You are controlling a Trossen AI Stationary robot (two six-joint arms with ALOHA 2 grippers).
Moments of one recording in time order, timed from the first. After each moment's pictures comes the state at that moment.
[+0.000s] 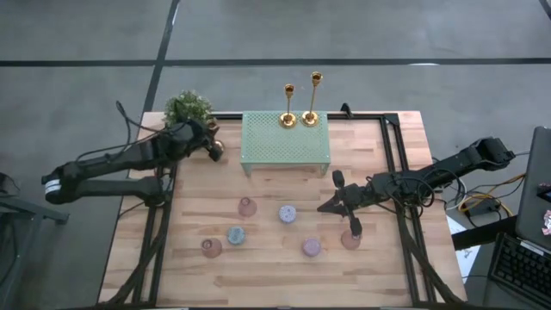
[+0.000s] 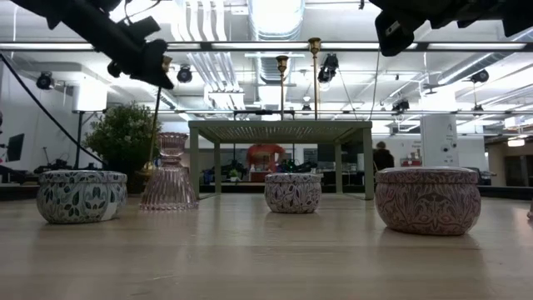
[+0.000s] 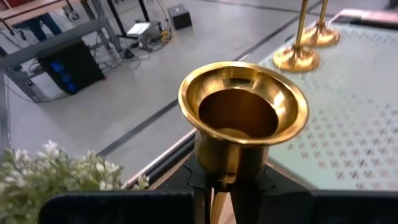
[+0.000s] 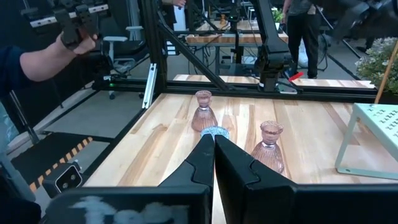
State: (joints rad) left arm 0.37 0.76 0.65 -0.26 -0.51 -0.03; right arm 0.28 1.04 0.48 0.42 0.03 0.10
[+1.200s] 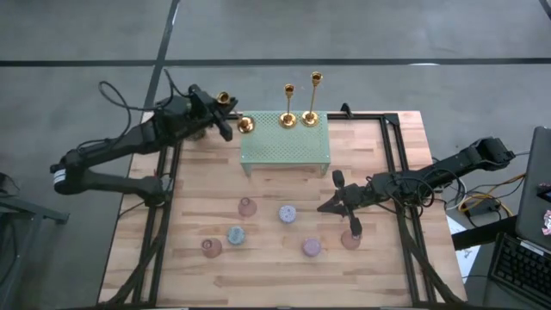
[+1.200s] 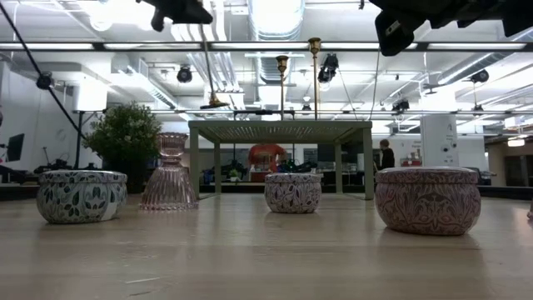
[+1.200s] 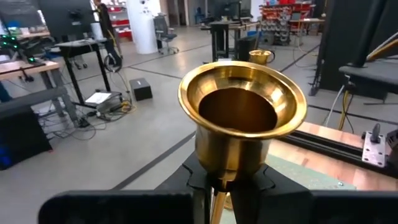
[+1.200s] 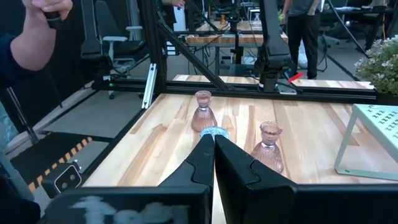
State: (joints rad) left arm 0.38 0.98 1.03 -0.10 -0.32 0.03; right arm 0.28 1.04 0.48 0.42 0.03 0.09
